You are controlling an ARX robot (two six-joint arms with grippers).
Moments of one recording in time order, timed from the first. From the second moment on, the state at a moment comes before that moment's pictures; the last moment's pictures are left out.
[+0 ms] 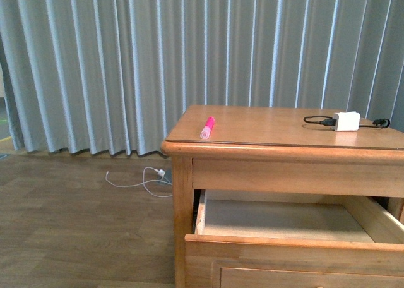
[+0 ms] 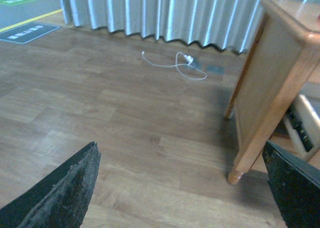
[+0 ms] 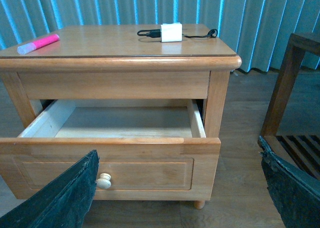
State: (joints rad) left arm -0.13 0.12 0.04 0.03 -0.31 -0.09; right arm 0.00 0.39 0.04 0.35 0.00 0.00
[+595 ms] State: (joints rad) left arm -0.36 1.53 0.93 0.47 -0.20 -0.07; right arm 0.00 0.39 0.04 0.35 0.00 0.00
